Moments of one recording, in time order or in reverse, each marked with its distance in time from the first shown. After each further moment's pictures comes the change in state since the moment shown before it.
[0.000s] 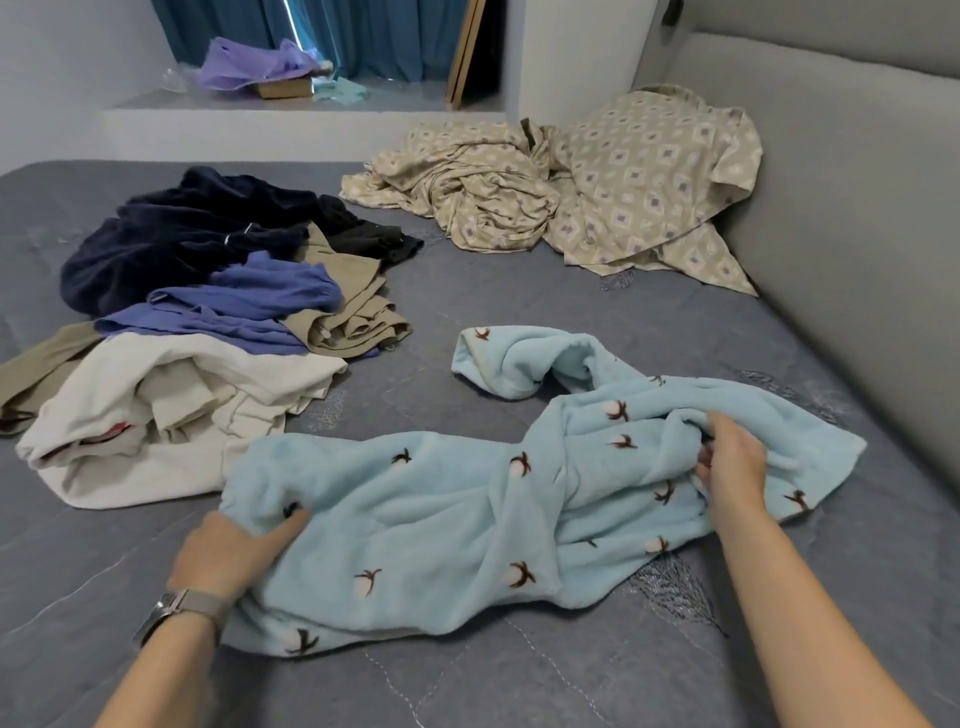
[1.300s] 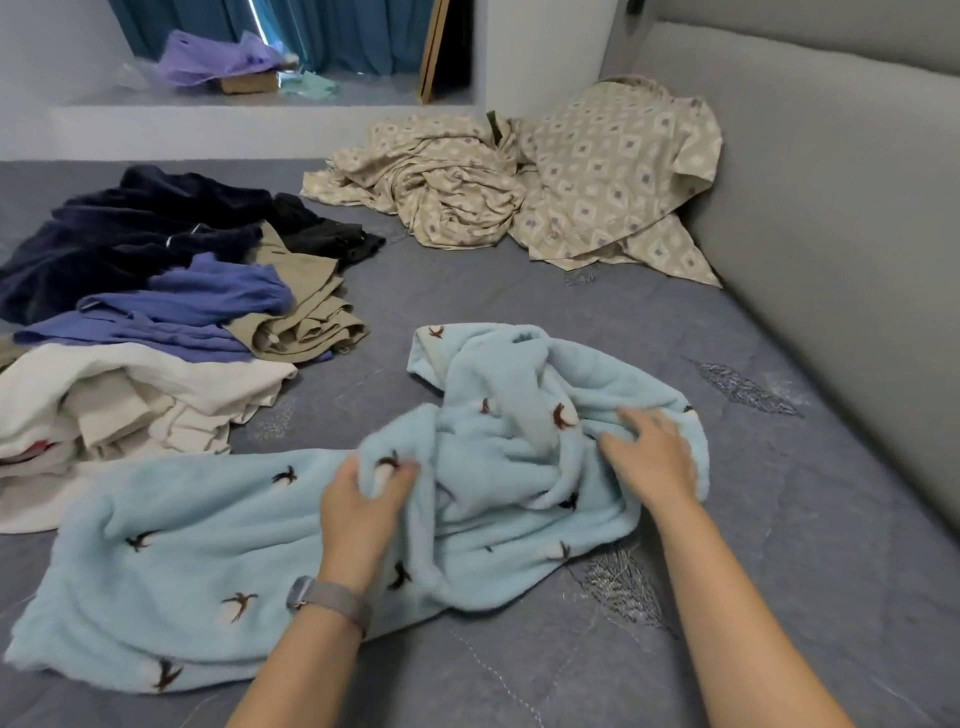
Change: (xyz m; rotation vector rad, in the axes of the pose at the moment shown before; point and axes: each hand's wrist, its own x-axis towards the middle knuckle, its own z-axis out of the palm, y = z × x) left_hand -0.055 0.118 0.114 -0.718 0.072 0.326; right_hand -0.017 -0.015 0.007 -0.934 -0.249 -0.236
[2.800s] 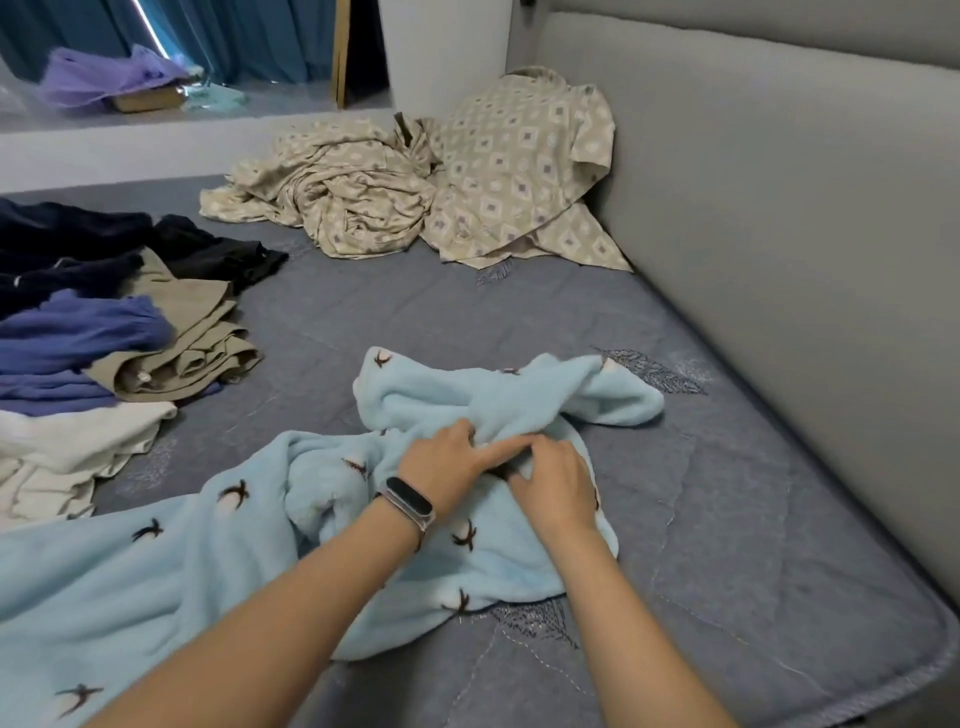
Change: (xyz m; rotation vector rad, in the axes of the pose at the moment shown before) left_hand 0.002 0.029 0.170 1.223 -0.696 0.998; right_hand 0.021 0.049 0.022 -0.120 0.164 -0.292
